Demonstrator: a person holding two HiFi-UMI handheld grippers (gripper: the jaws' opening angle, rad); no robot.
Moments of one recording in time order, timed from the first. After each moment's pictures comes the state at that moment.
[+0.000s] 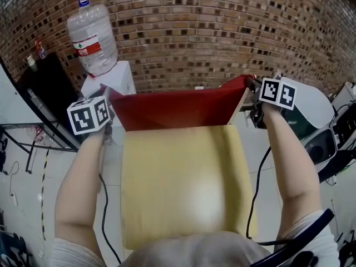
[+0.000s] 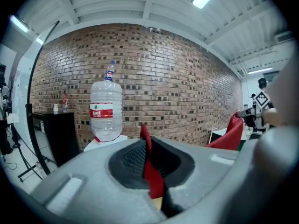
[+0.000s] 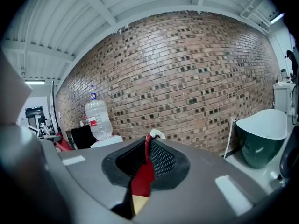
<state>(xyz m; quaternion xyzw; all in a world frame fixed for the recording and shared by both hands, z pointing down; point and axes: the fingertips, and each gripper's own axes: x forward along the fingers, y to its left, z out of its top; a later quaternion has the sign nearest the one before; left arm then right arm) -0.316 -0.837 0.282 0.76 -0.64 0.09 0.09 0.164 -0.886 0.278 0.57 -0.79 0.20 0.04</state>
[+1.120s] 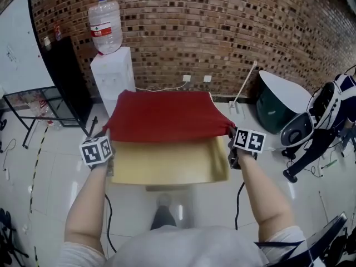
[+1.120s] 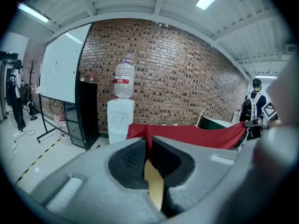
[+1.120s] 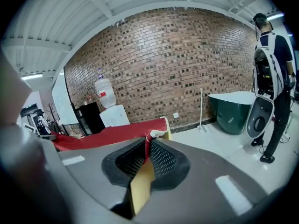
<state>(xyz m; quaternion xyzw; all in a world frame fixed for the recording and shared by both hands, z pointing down) -0.285 -0.438 0.436 0.71 -0.66 0.12 0.20 0.220 -0.483 0.442 0.59 -0.75 0.27 0.11</state>
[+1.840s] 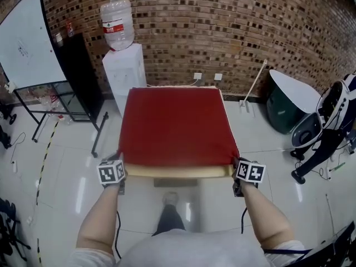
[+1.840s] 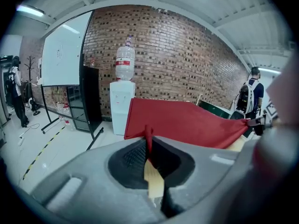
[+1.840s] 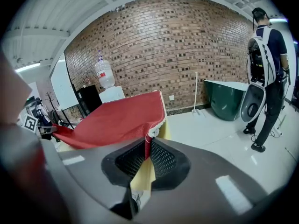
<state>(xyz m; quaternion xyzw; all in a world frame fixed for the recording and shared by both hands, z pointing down) -0.277 -0.341 0.551 0.70 -0.64 0.18 0.25 0.233 -0.362 0.562 0.58 -0.73 0.31 0.19</state>
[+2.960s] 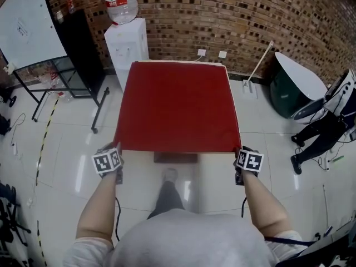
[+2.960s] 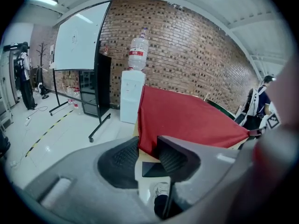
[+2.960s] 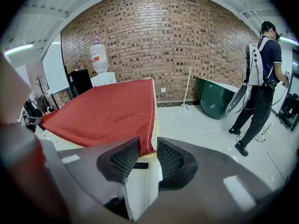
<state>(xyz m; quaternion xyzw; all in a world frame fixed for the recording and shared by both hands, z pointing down) -0.300 -0.273 0.606 0.66 -0.66 0.17 0.31 0.260 -0.318 0.623 0.61 -0.68 0.30 0.27</state>
